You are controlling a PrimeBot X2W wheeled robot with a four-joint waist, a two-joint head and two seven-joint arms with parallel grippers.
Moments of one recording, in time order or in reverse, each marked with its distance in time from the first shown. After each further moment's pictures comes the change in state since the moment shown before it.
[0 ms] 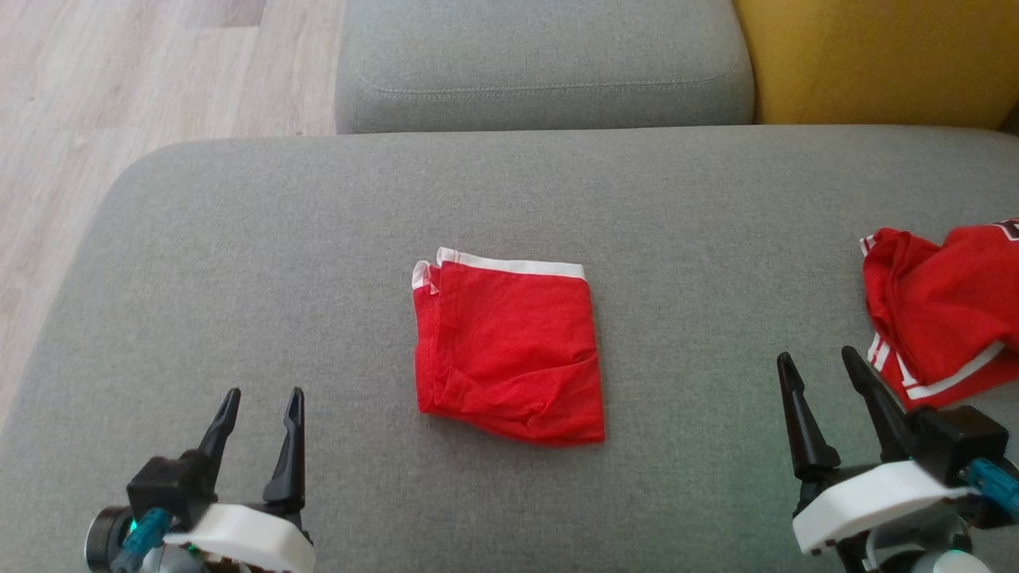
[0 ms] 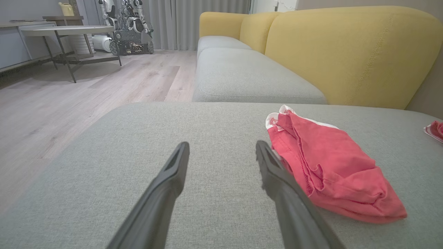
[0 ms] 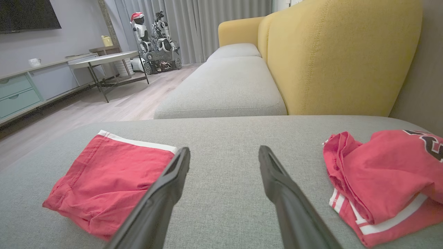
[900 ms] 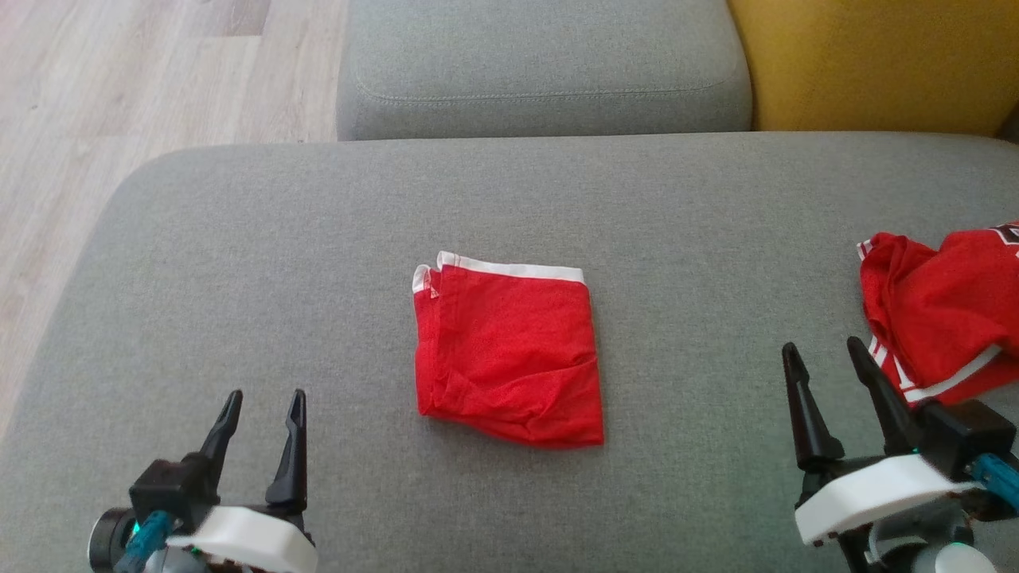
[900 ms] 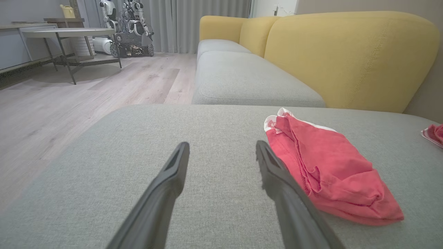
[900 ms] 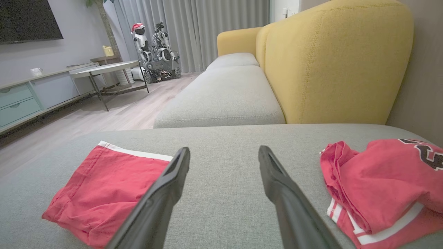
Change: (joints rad) left arm 0.000 -0.015 0.008 0.015 0.009 -0.009 -0.011; right arm -0.017 0.000 -0.009 0.010 0.008 0.000 -0.018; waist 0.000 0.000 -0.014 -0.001
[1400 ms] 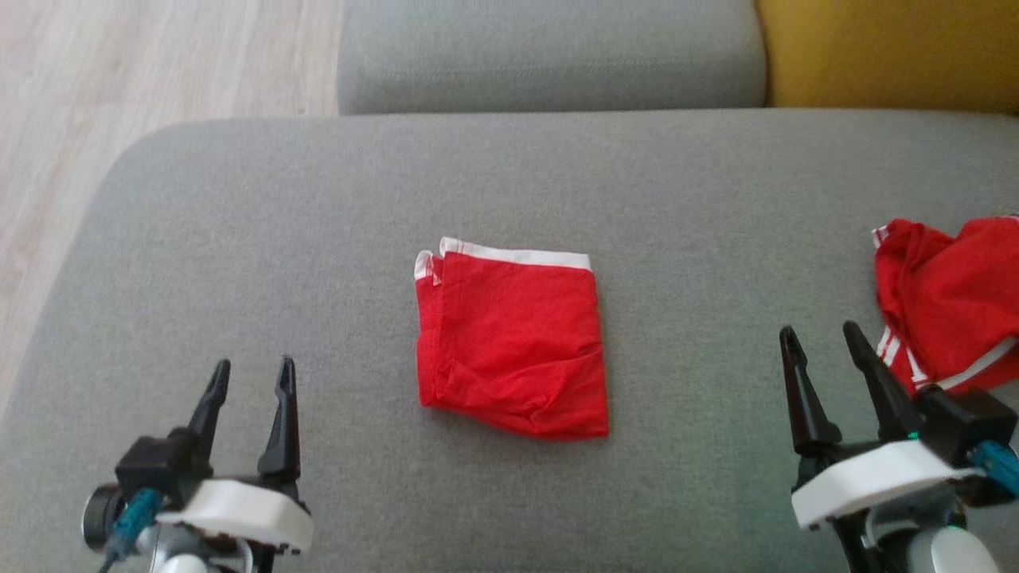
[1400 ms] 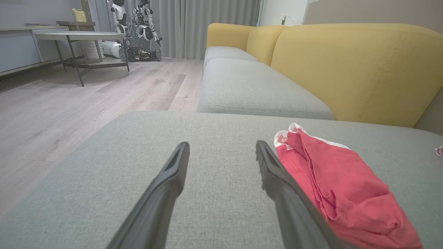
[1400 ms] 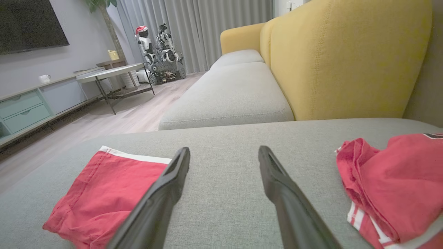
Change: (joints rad) left arm -0.062 -0.017 0.024 0.014 -0.009 -0.001 -0.025; right arm -0.050 -0.002 0.012 0.040 0.042 0.000 -0.034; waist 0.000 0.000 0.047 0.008
